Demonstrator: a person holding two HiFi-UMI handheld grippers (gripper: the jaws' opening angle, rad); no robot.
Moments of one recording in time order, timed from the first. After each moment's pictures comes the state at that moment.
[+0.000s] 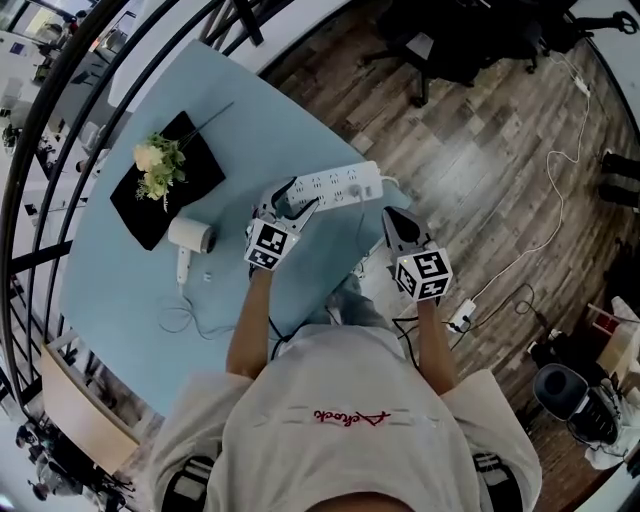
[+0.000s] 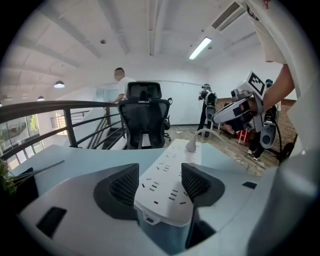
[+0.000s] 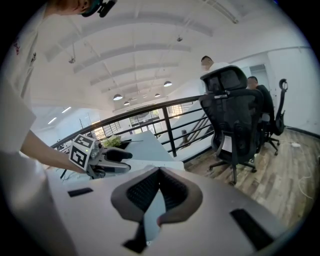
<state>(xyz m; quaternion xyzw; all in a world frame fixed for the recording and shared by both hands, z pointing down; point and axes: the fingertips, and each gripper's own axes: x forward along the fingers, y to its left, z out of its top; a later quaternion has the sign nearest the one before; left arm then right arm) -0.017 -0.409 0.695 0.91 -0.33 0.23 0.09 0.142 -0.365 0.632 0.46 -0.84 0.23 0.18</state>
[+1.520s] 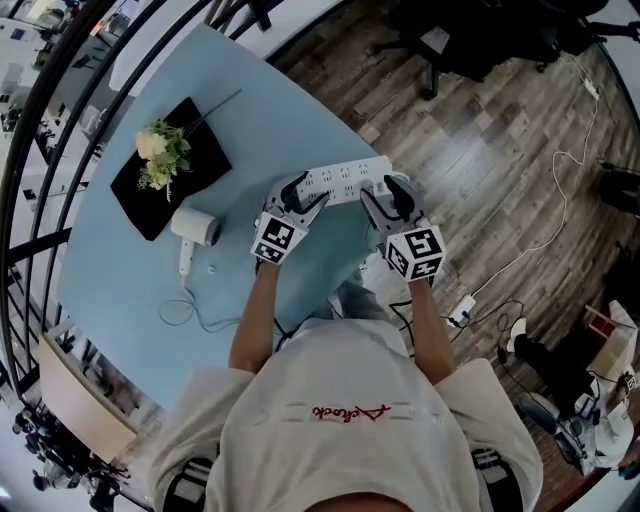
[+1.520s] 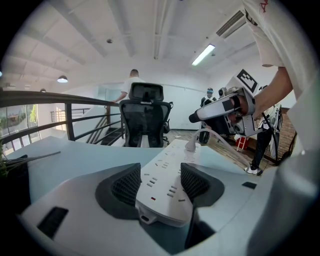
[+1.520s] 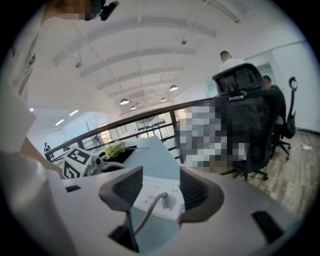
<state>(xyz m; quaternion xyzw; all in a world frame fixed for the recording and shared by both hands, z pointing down) -0.018 -0.408 0.705 0.92 -0.33 0.20 0.11 0.086 -0.410 0.628 0.43 -0.86 0.22 0.15</state>
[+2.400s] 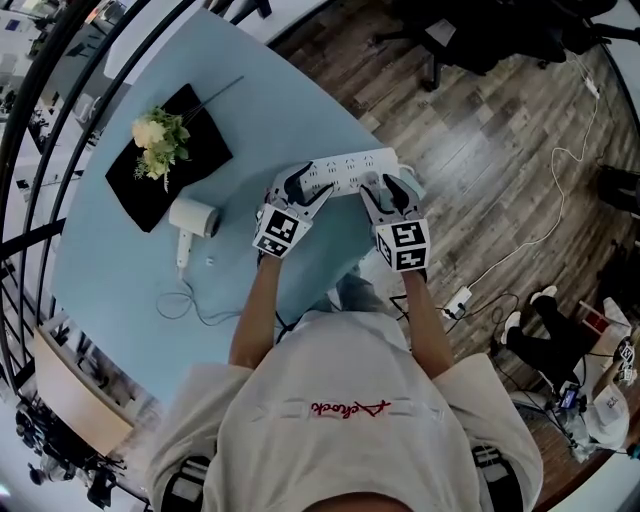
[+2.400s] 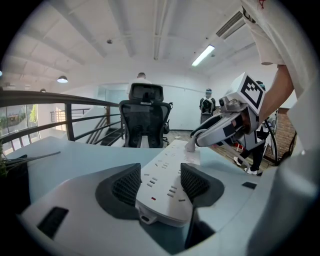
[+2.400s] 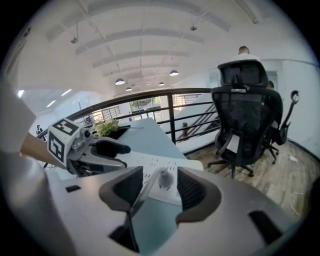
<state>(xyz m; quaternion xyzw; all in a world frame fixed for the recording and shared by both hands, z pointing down) -0.018 -0.408 0.703 0.92 -0.33 0.20 0.11 0.081 -0.399 0.678 0.45 -0.83 0.21 0.26</state>
